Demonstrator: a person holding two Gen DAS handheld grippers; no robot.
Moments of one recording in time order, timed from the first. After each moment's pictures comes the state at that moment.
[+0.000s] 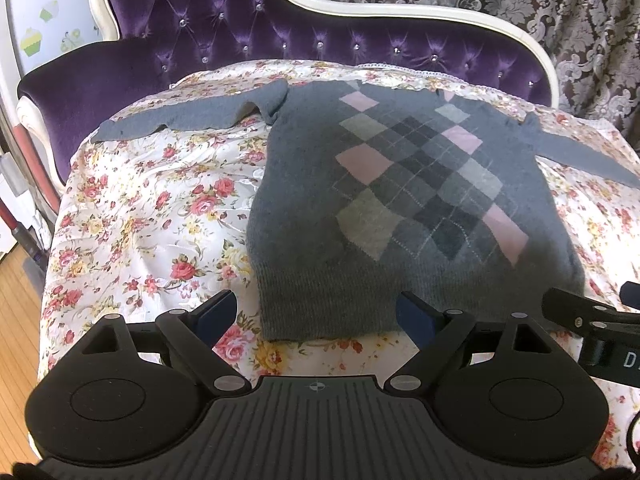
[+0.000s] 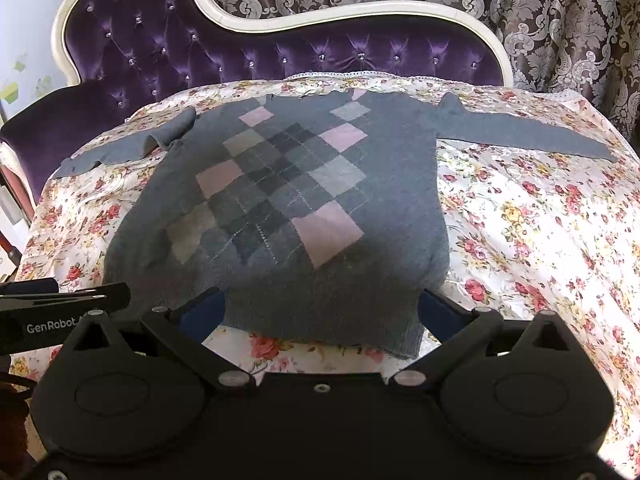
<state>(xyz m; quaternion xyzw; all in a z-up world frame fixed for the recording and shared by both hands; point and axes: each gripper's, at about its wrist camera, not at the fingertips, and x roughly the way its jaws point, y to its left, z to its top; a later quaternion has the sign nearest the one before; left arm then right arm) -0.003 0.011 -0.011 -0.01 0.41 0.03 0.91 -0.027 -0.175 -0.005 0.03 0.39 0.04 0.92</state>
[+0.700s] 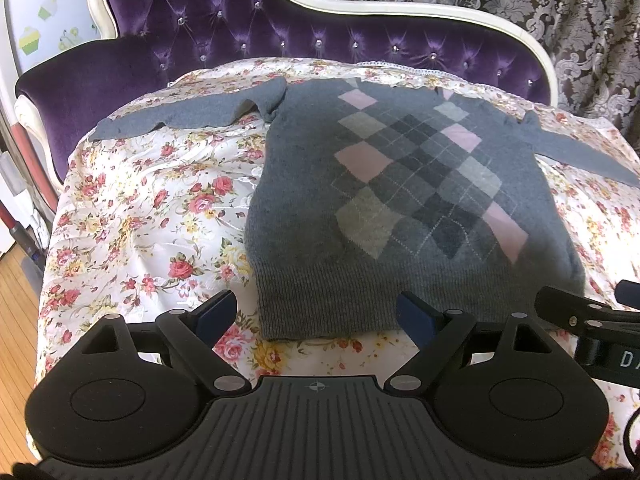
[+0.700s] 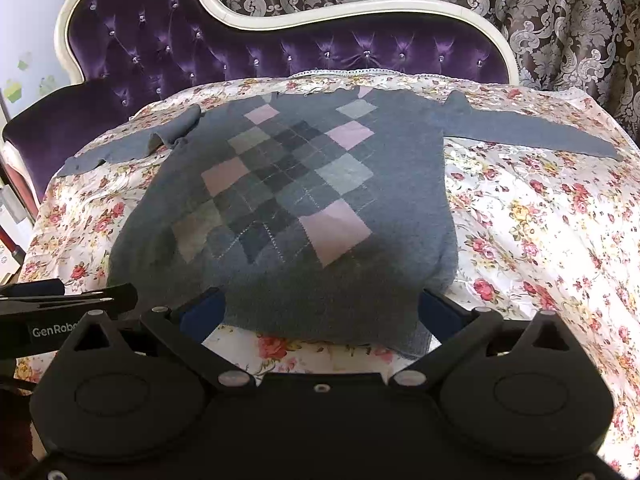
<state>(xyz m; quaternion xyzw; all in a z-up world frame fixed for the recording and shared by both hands) -0.003 0.012 -0.011 -0.01 0.41 0.03 0.91 -0.024 -0.170 -0.006 0.03 0.39 0.05 0.92</state>
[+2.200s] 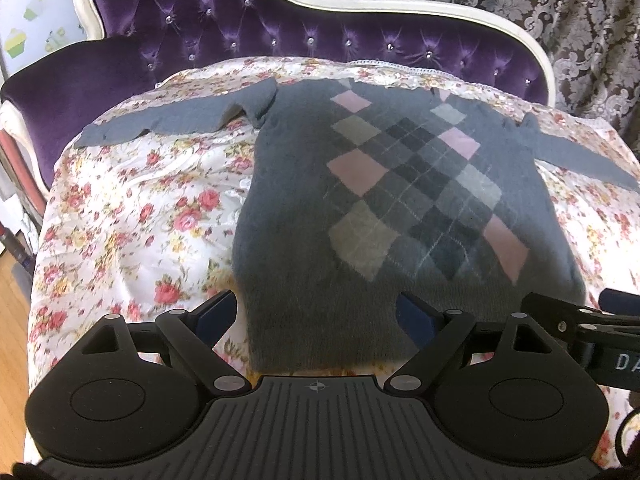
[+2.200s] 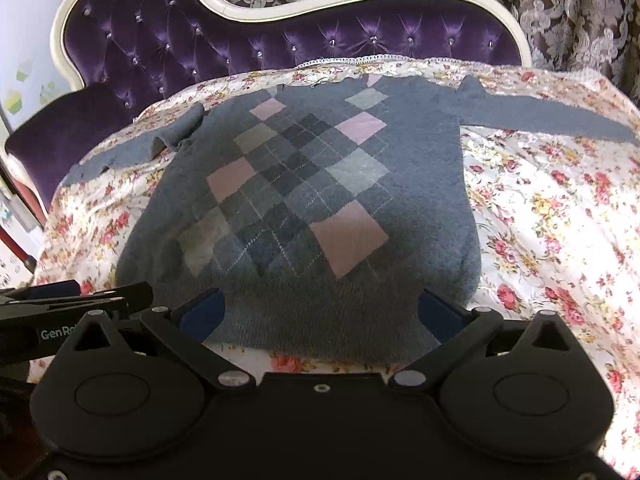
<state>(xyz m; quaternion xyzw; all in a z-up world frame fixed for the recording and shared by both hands) 0.024 0.011 -0.010 -0.01 0.41 0.01 0.91 0.002 -0.173 -0.008 0.07 0.41 0.06 0.91</state>
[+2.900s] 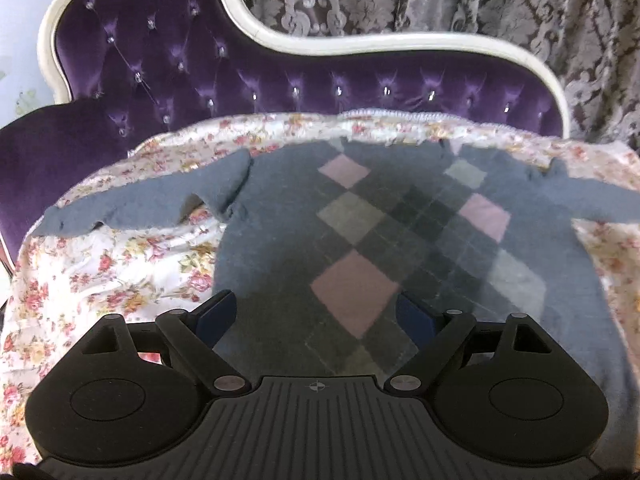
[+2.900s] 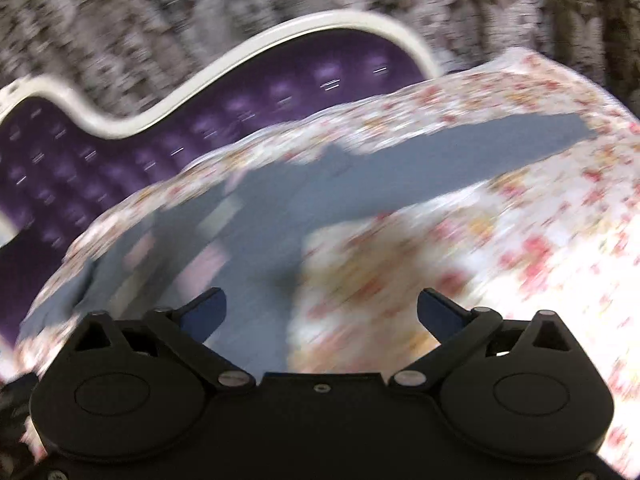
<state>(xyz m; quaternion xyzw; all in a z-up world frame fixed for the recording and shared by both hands) 0.135 -0.010 -0.031 0.03 0.35 0.01 0.94 0.127 -0.372 -0.010 0.19 0.36 -0.03 0.92</state>
